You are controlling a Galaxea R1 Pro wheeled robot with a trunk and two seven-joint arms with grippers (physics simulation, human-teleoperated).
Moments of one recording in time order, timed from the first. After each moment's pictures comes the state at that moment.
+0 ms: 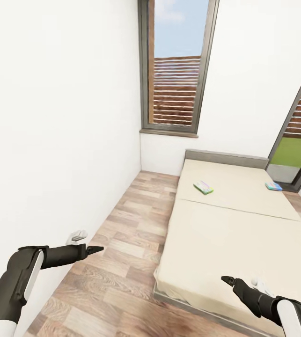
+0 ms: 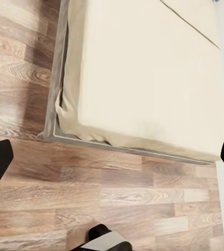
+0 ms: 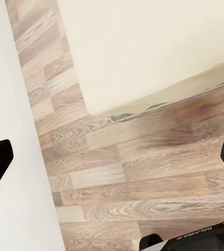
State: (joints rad) left arm -0.46 0.17 0.23 -1.23 0.00 1.01 -0.90; right arm -0.18 -0.03 -0.48 -1.34 -0.61 0.96 0.02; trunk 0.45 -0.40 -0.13
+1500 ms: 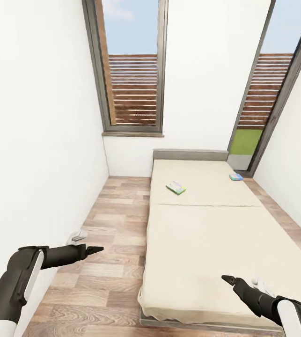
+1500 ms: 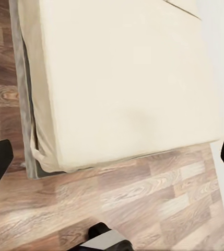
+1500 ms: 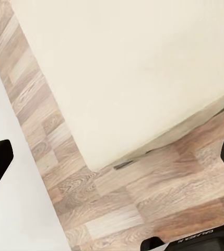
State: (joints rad) left arm -0.46 0.17 0.23 -1.23 0.00 1.01 -0.90; right arm -0.18 -0.03 -0.48 -1.34 -0.62 0.95 0.02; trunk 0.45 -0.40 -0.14
